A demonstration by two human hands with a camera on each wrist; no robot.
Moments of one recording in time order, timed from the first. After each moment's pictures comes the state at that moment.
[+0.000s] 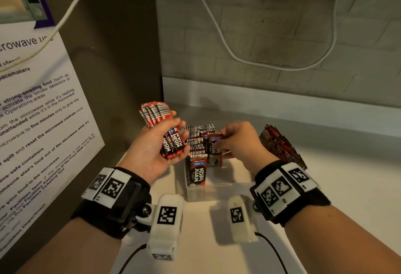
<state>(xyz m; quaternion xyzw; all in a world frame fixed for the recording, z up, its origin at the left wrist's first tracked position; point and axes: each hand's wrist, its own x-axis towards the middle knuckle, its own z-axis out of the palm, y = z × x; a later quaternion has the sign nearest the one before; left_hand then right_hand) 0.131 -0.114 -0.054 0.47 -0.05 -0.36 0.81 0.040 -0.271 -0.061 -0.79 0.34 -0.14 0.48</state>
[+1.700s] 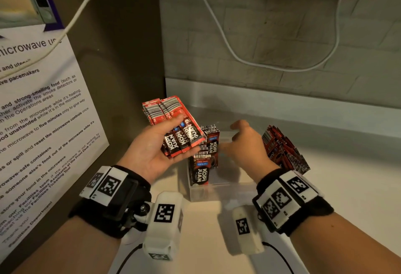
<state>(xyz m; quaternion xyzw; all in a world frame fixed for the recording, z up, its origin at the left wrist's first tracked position) 0.123 -0.106 -0.038 0.46 -0.06 -0.38 0.80 0.033 -0.266 -0.067 -0.85 0.35 -0.19 0.35</state>
